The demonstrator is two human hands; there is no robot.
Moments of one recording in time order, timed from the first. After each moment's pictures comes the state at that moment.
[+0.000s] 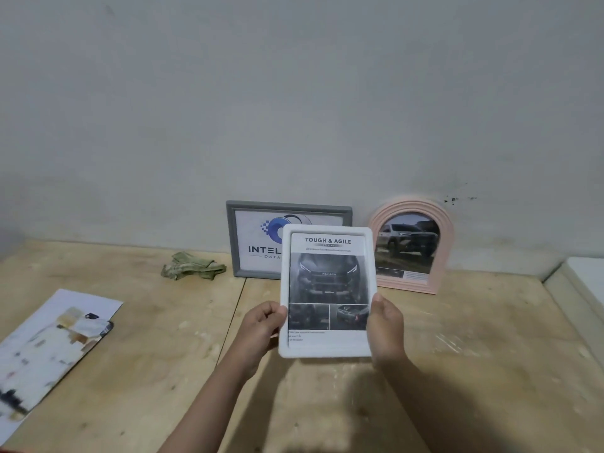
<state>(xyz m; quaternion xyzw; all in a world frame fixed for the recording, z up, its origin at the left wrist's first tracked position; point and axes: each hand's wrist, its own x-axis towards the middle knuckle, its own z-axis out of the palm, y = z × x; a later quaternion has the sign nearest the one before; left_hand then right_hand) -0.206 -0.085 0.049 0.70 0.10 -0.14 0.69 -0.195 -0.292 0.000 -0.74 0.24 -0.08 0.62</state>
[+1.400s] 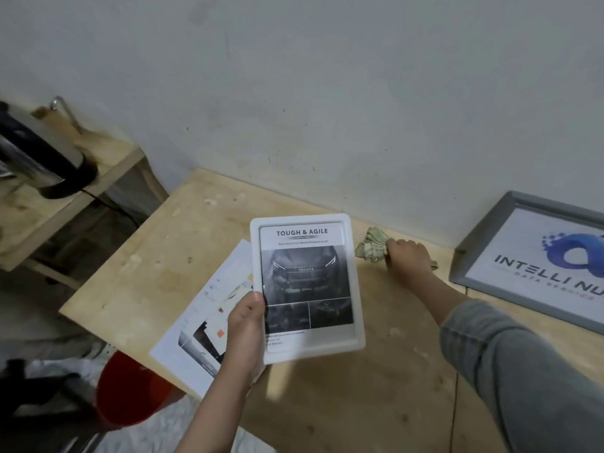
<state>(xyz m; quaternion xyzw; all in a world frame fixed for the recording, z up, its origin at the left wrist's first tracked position) -0.177 0.347 0.005 0.59 0.32 0.09 0.73 0.050 0.113 -0.078 -0.98 -0.17 0.06 -0.06</state>
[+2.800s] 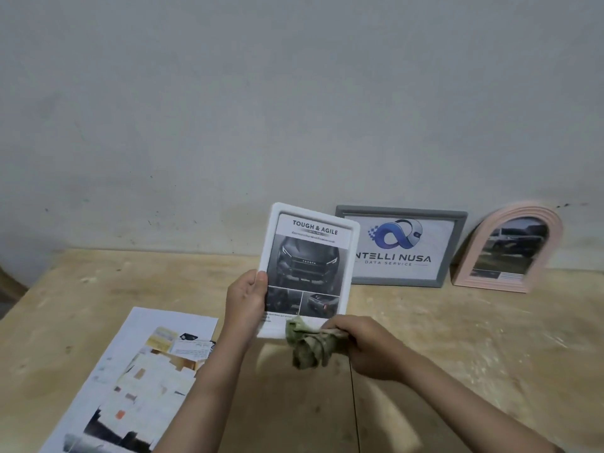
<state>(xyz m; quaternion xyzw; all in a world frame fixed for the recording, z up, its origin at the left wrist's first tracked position) -0.110 0.219 0.059 0.72 0.03 0.07 0.69 -0.167 0.003 0.051 -0.91 -0.21 0.09 0.34</state>
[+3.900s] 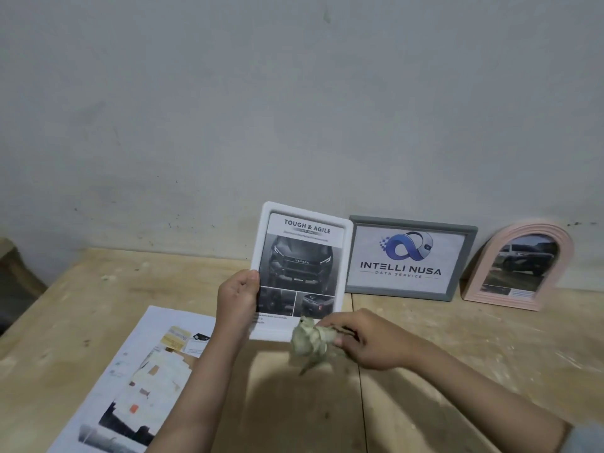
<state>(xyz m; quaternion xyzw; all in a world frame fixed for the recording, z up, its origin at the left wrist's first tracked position) -0.114 0.253 0.068 0.68 0.05 0.10 0.72 -0.158 0.022 0.089 -0.90 -0.28 0.13 0.30</state>
